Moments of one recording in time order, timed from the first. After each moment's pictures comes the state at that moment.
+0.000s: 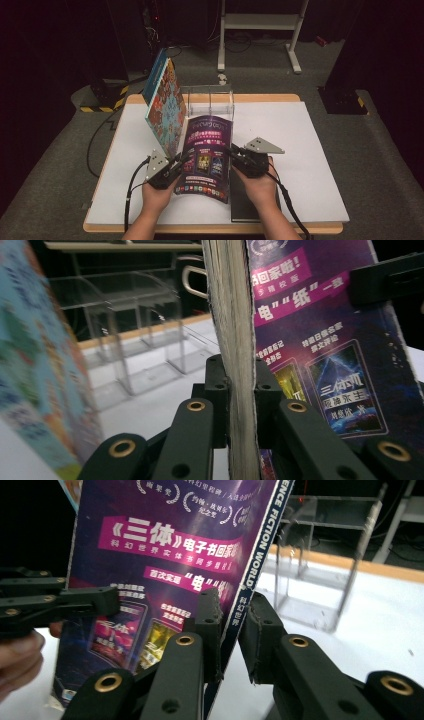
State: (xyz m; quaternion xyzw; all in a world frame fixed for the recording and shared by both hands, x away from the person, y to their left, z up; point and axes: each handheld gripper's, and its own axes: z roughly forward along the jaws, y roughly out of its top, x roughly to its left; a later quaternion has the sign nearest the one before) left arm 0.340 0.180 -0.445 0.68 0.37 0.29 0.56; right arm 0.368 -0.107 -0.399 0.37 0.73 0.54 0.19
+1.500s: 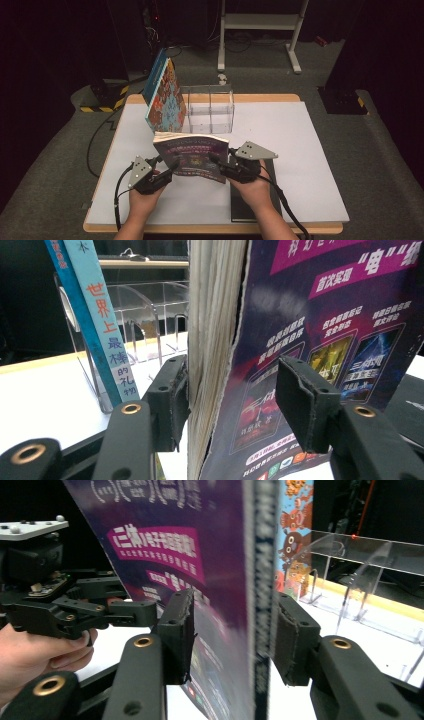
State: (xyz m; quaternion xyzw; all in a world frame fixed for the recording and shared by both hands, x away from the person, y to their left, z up) left arm 0.321 0.214 -0.457 0.66 0.37 0.30 0.57; right arm 0.354 -0.089 -0.394 0.27 0.74 0.59 0.16
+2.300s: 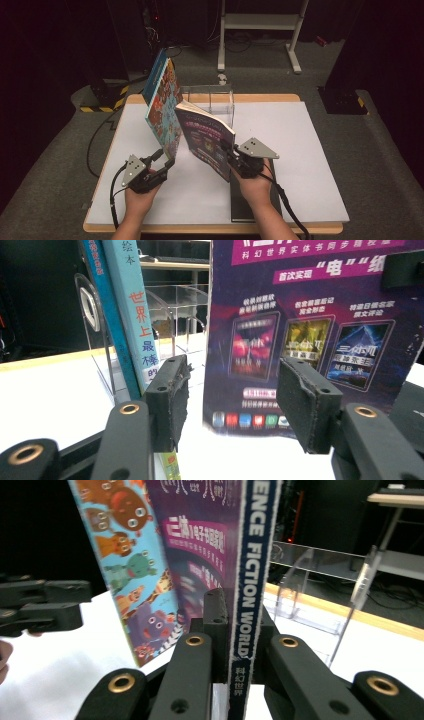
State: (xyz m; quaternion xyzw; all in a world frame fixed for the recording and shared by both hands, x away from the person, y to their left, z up) left arm 0.321 0.226 -0.452 0.65 0.39 0.30 0.58; right arm 0.359 -0.093 -0.391 0.33 0.72 0.56 0.25
